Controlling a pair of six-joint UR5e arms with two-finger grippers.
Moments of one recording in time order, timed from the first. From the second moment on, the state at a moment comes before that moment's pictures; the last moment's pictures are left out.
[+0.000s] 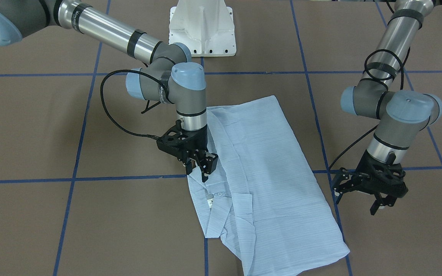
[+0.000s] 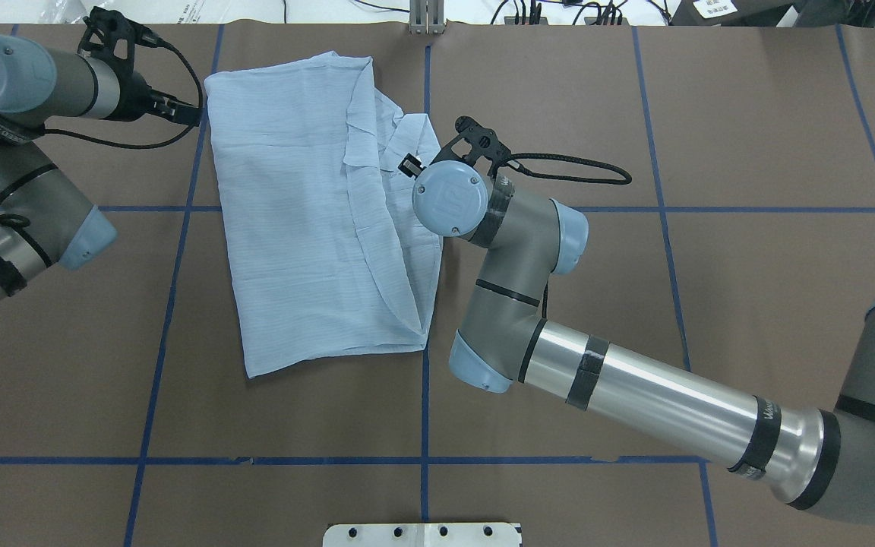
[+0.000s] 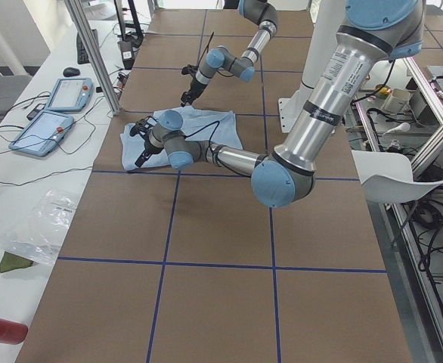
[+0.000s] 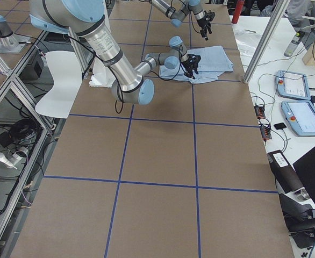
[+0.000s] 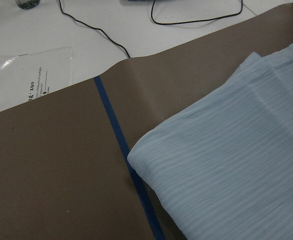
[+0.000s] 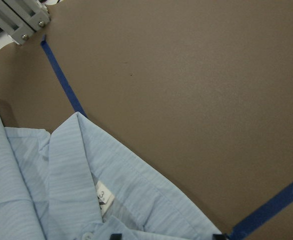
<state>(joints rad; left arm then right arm) -0.96 -2.07 -1.23 -2.46 -1.81 -0.59 0.52 -0.69 1.20 -1.16 1.41 1.89</state>
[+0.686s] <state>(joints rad) -0.96 -2.07 -1.22 -2.46 -1.81 -0.59 0.51 -0.69 1.16 -1.17 1.40 1.92</state>
